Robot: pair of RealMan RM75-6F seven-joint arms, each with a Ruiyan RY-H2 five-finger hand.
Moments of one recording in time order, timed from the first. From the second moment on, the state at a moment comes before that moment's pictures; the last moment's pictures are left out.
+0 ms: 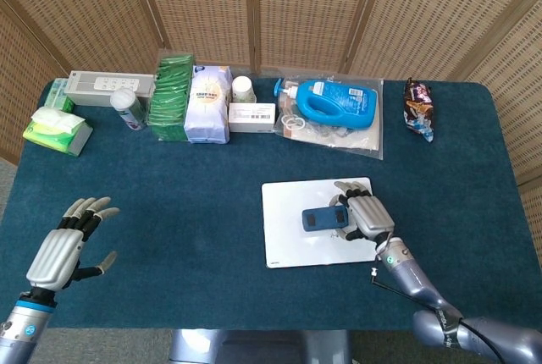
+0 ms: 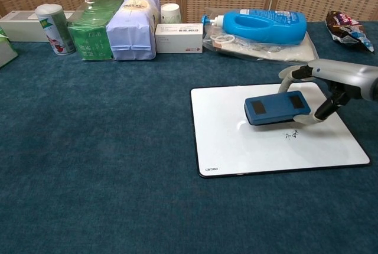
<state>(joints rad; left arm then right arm) -0.17 -1.09 0.01 -1.90 1.51 1.35 0.02 0.62 -1.45 0.12 -1.53 -1.08 0.89 -0.12</state>
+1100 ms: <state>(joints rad) -0.17 -1.09 0.02 -1.91 1.52 1.35 0.01 0.54 -1.42 0.06 -1.58 -1.10 0.94 -0.17</state>
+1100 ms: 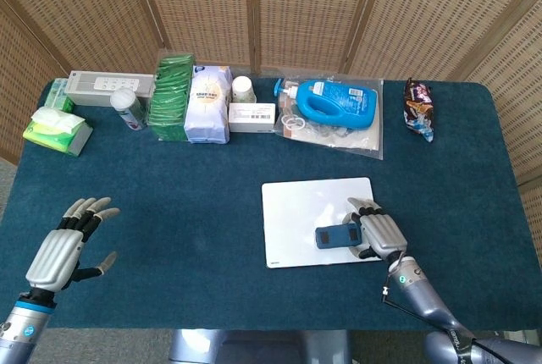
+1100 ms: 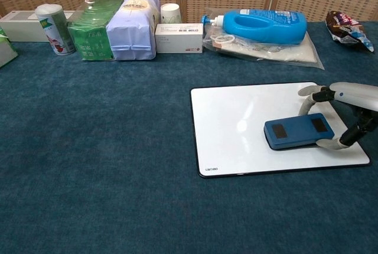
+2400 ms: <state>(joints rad) -0.17 -1.08 0.02 -1.91 1.52 1.36 0.01 0.60 -1.45 0.13 -1.56 -1.07 0.87 -0.14</state>
